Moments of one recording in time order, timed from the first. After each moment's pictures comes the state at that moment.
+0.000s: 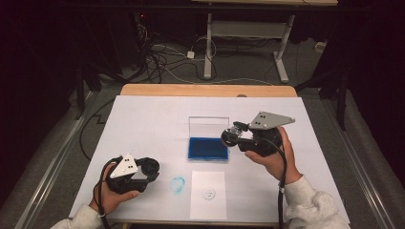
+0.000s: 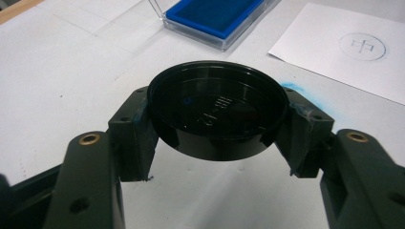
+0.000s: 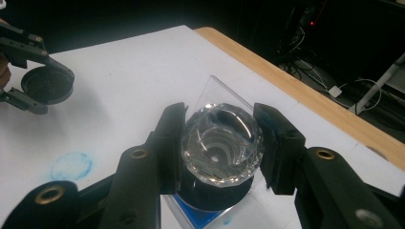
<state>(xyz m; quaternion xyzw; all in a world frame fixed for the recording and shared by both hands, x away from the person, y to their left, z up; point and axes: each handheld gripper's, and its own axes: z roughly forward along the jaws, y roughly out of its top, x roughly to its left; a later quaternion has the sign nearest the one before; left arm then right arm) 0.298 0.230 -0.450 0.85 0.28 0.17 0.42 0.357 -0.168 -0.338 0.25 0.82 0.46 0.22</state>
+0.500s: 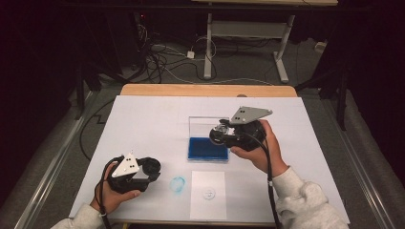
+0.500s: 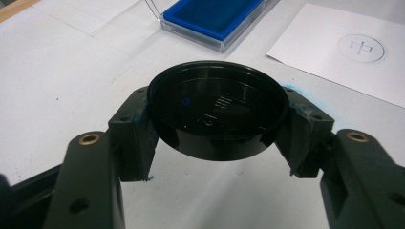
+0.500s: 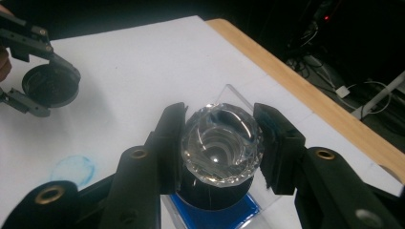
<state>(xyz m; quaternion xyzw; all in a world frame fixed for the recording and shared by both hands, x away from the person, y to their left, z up) 0.299 0.226 -0.450 0.85 0.28 0.16 0.42 0.369 -0.130 -0.332 0.22 0.85 0.43 0.21</state>
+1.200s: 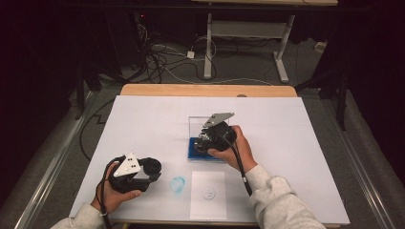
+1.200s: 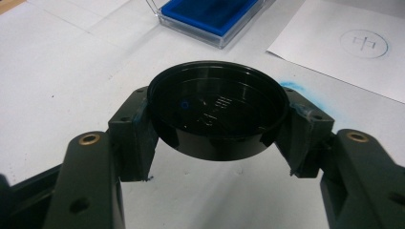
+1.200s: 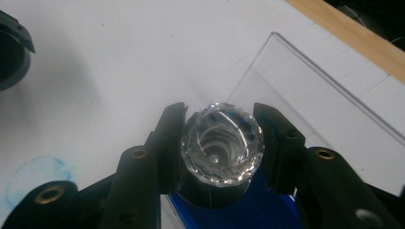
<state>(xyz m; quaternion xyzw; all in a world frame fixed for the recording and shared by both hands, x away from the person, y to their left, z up) 0.304 0.227 -0.450 0.87 0.26 0.17 0.40 0.412 -0.076 -0.402 0.25 0.88 0.38 0.16</state>
